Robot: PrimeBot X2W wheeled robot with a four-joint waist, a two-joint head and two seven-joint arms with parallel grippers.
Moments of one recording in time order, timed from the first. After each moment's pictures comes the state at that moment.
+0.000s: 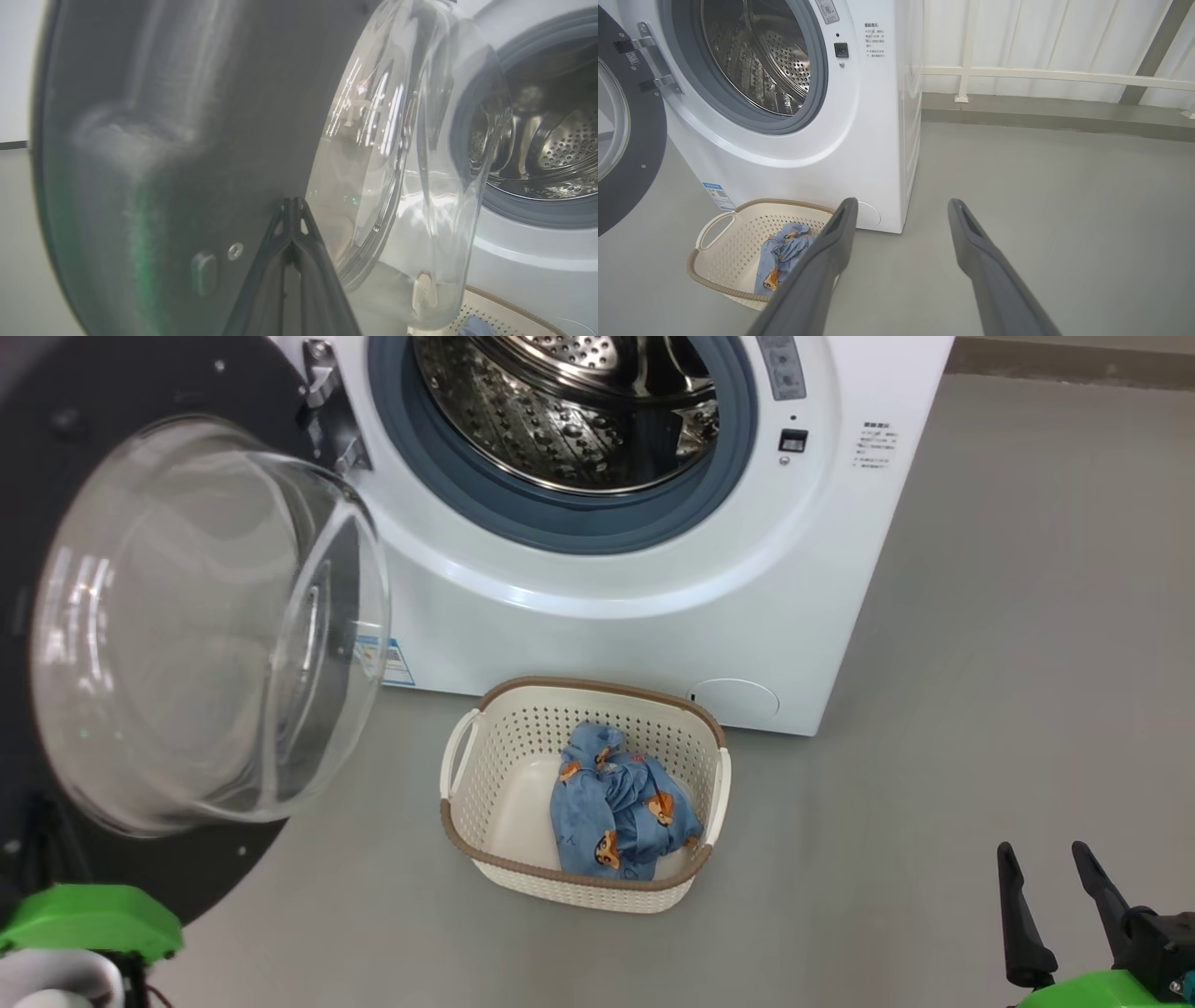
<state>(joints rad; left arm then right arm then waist) -0.26 0.39 -0.15 0.45 -0.64 0.41 -0.23 0.13 -0.04 -0.18 0.11 0.10 0.12 -0.13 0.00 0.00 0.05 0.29</state>
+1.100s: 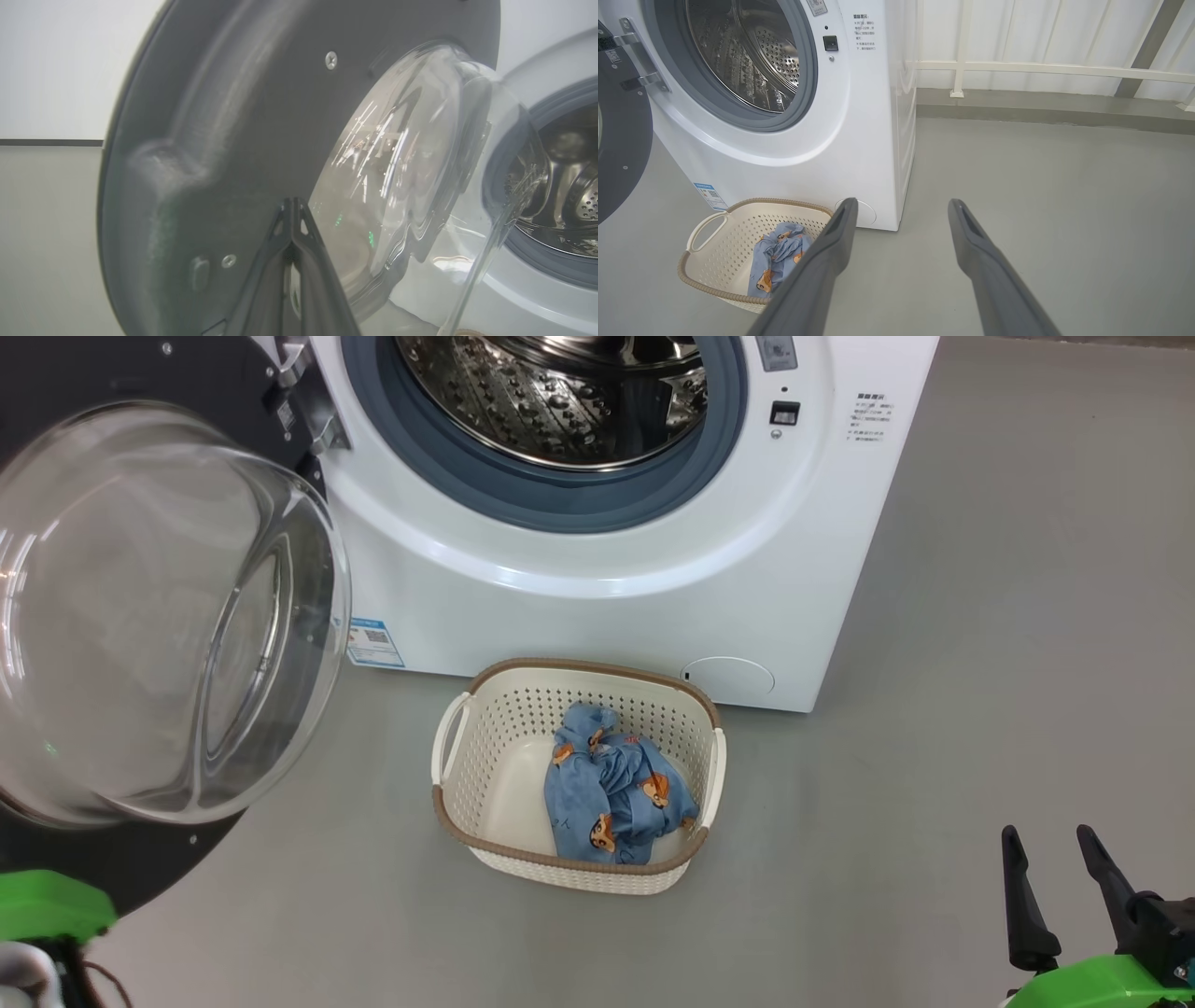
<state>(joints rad) -0.28 0.37 0.04 0.45 -0.61 0.36 -0.25 0.10 -0.04 -0.19 0.11 0.10 0.12 -0.13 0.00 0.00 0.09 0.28</state>
